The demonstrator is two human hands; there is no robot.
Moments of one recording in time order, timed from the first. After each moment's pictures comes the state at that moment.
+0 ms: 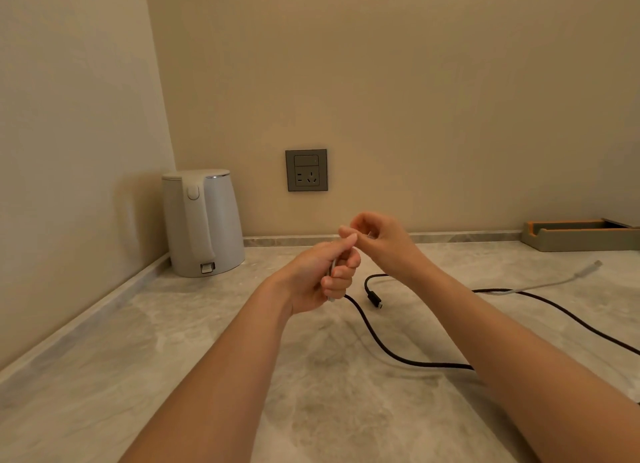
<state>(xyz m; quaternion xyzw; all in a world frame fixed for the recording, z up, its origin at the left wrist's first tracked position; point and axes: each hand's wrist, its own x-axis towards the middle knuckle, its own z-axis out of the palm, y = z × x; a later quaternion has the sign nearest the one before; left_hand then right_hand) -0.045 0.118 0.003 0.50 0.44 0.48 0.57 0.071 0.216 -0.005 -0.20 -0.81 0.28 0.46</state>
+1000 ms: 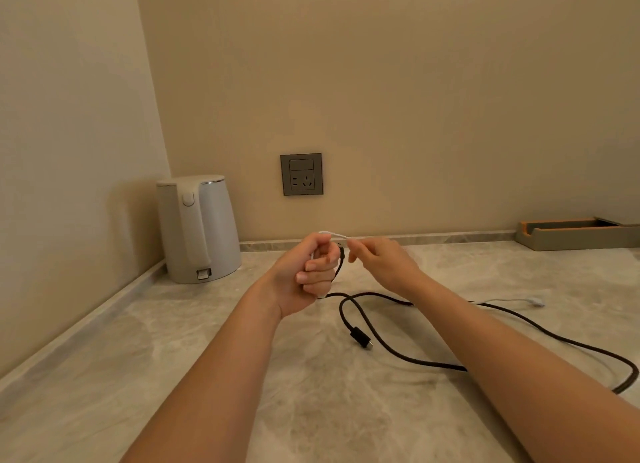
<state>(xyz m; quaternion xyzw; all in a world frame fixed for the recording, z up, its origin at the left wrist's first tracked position) -0.060 0.120 0.003 0.44 0.32 0.53 0.65 0.076 0.227 -0.022 -0.38 -0.84 0.19 0.34</state>
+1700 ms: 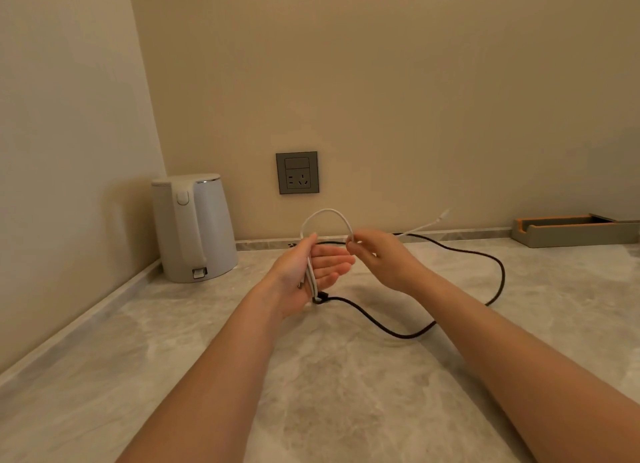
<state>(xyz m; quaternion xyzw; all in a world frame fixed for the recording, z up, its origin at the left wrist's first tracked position) -0.045 0.121 -0.002 0.36 0.46 0.61 0.53 0.085 0.230 -0.022 -0.24 -0.88 0.16 0.37</state>
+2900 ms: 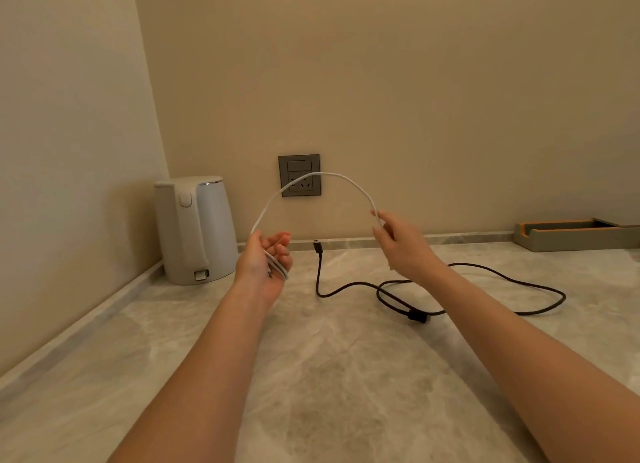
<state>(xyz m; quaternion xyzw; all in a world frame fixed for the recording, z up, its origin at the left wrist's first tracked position) -0.084 0.129 0.000 0.15 0.33 0.80 0.48 0.097 0.229 -0.003 -0.33 -0.82 0.18 0.44</state>
